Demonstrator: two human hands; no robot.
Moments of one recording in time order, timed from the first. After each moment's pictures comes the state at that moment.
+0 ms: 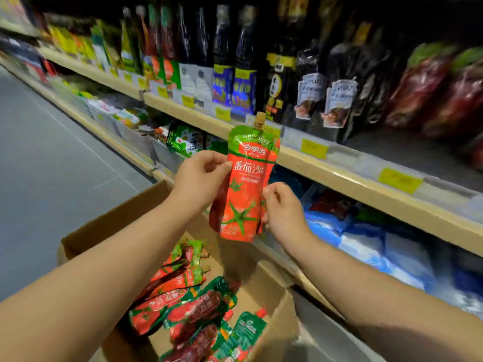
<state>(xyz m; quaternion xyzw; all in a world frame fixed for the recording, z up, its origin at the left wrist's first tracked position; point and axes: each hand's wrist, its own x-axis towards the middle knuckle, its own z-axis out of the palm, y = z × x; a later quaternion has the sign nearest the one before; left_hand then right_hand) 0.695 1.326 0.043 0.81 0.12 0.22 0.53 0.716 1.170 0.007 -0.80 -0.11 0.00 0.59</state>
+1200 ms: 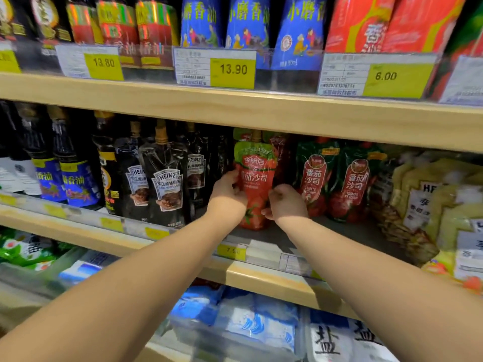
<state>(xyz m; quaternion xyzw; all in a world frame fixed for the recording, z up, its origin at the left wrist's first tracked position) 0.861 1.046 0.125 0.83 -0.09 0.14 0.54 0.846 0.925 0.122 -0.83 0.11 -0.11 0.54</state>
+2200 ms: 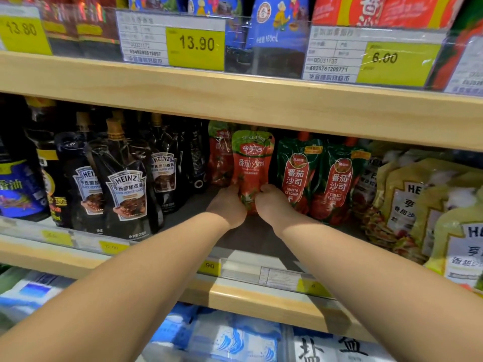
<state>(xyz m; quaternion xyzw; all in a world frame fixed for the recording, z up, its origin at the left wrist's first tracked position) 0.909 1.002 0.097 0.93 -0.13 0.02 0.35 0.876 0.904 0.121 -0.88 0.12 -0.09 0.44</state>
